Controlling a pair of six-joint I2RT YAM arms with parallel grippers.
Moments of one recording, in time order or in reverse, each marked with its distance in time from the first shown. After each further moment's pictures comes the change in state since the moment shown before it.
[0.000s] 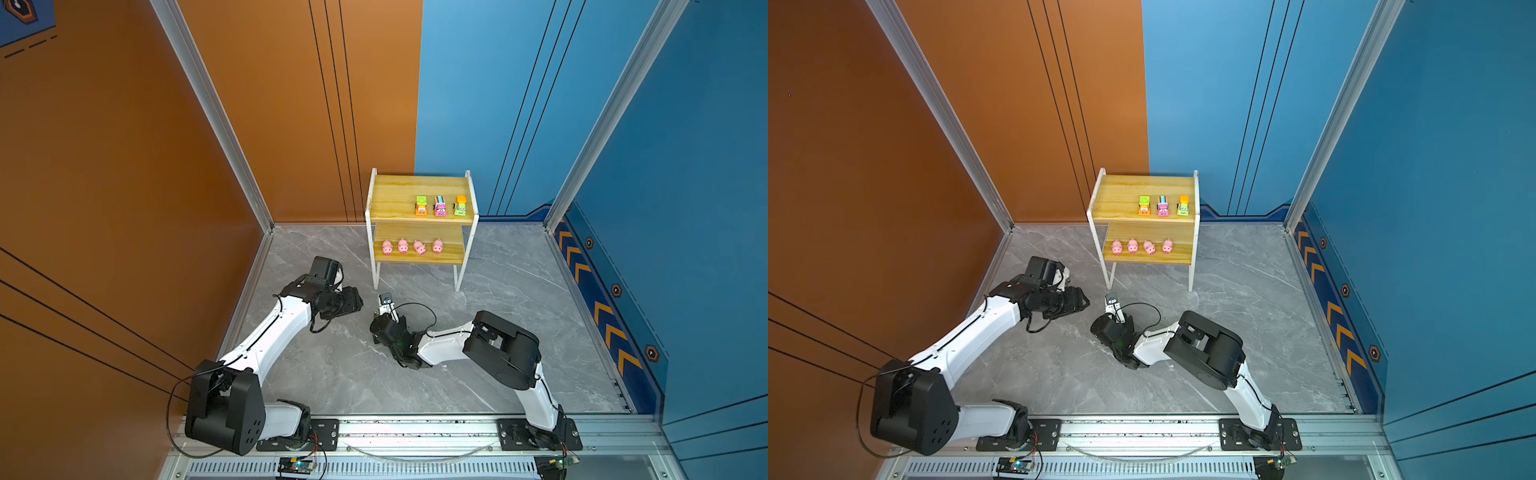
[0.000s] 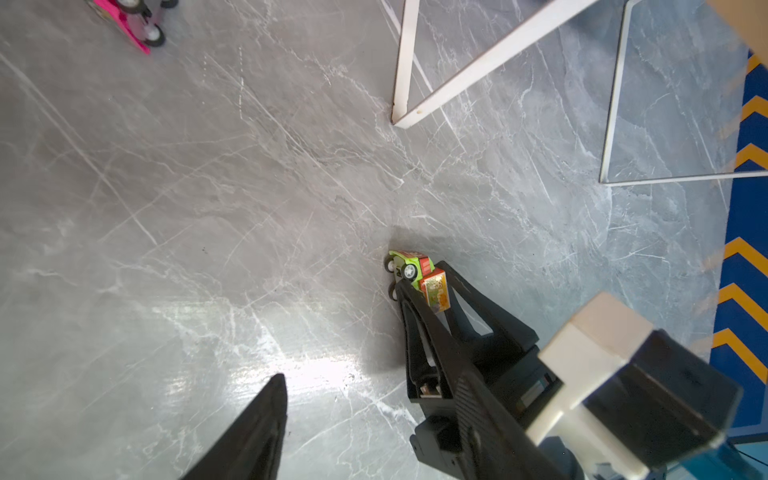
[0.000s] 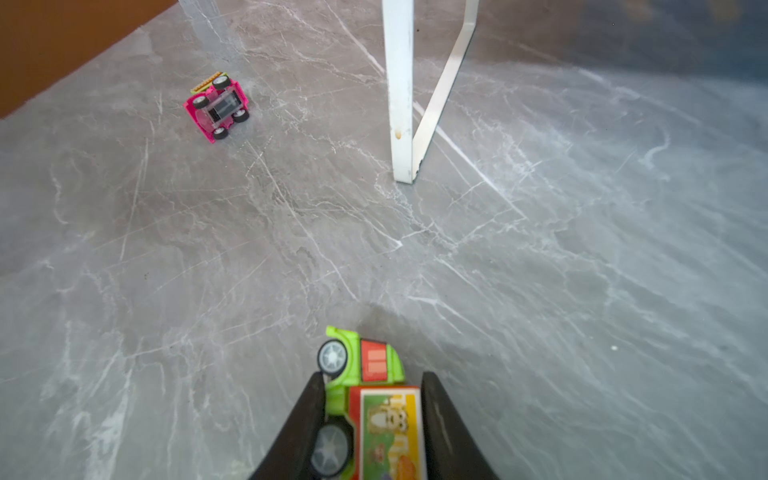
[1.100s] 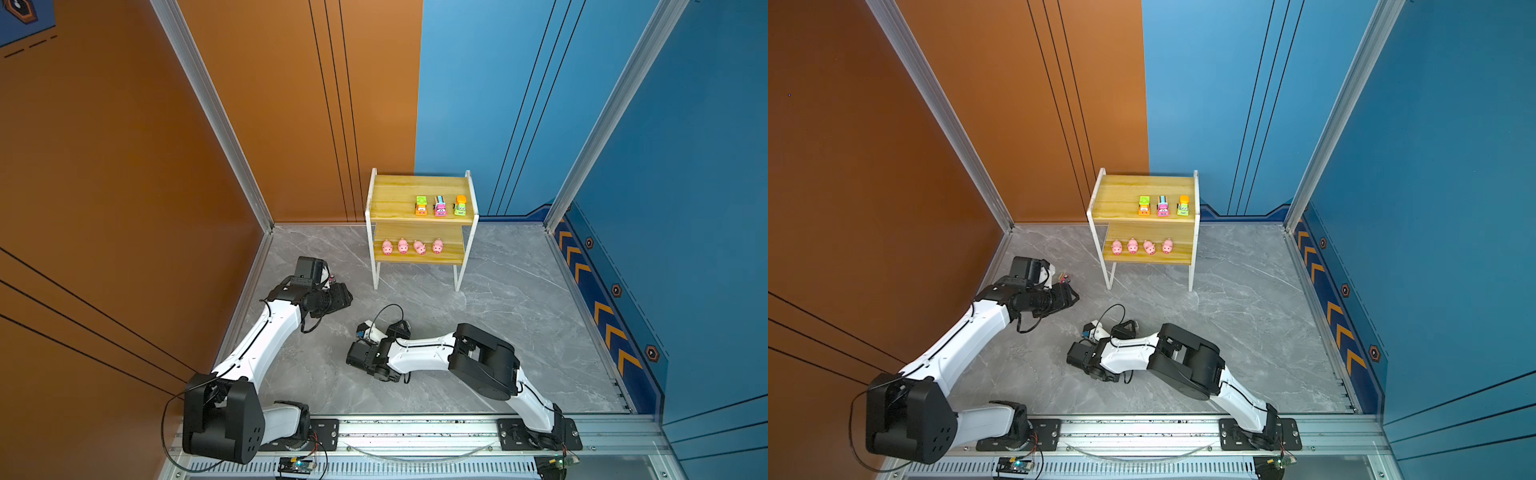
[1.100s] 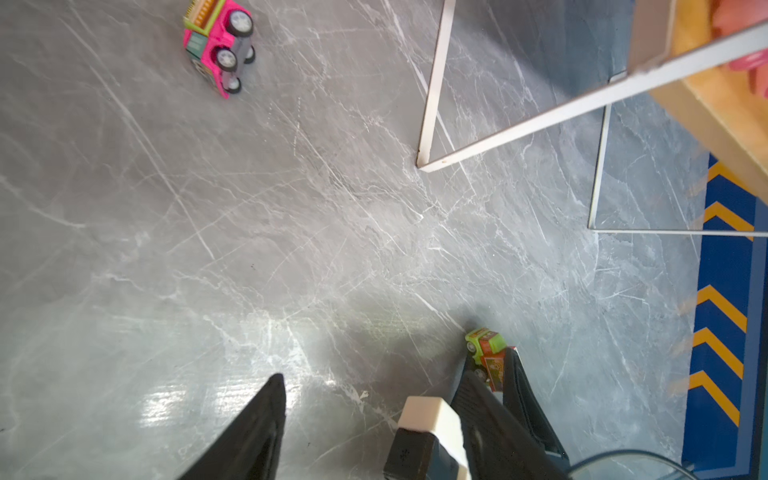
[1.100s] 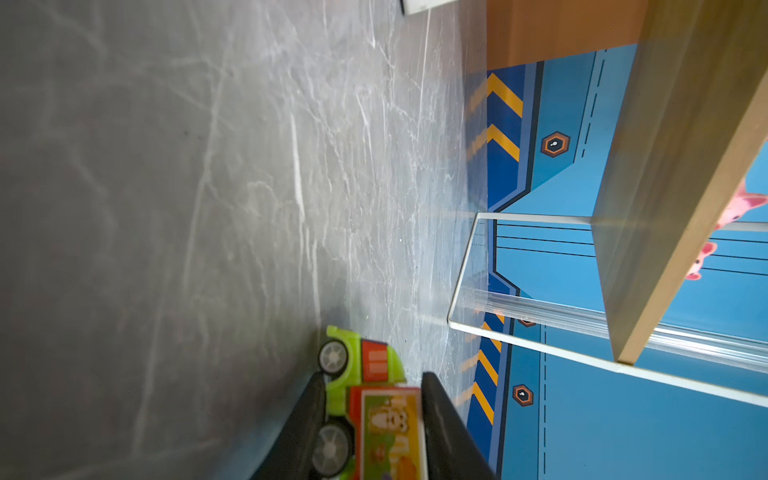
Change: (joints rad) left arm 0.108 -0.048 -0.019 0.025 0.019 -0.001; right arm 0.143 0.134 0.348 -0.994 0.455 -0.456
